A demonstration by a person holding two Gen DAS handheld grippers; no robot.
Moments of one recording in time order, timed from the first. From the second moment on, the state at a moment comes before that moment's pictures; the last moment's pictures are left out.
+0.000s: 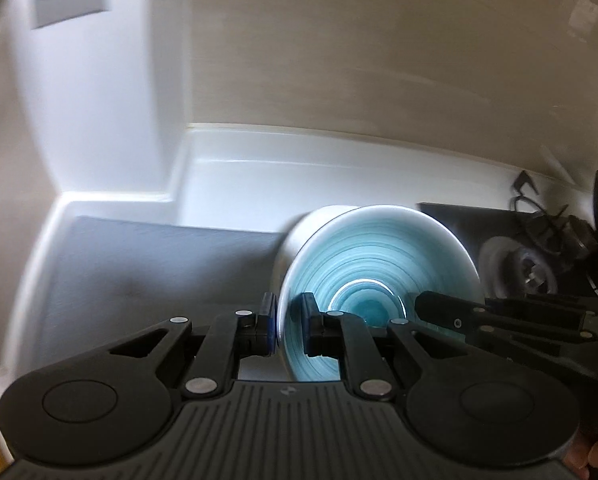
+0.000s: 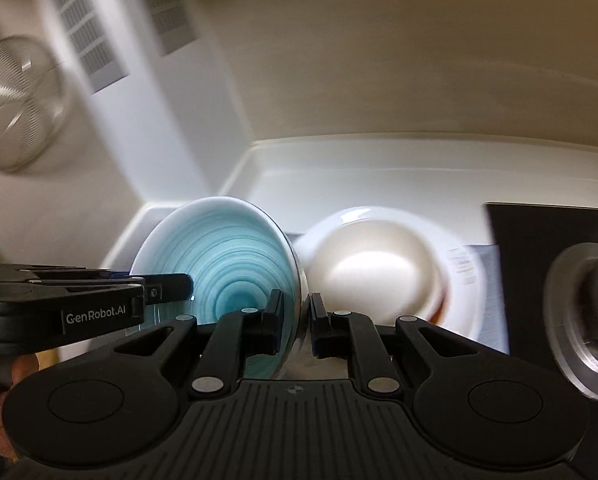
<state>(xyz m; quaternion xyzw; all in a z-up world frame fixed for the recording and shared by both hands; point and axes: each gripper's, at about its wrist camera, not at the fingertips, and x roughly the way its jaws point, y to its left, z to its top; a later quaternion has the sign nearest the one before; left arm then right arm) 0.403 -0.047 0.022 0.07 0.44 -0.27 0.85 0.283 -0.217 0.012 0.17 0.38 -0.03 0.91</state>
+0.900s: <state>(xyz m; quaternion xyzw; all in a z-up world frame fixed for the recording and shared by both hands) 0.458 -0.145 -0.032 0.11 0.50 -0.29 0.81 0.335 -0.296 -0.043 0.20 0.44 -0.09 0.87</state>
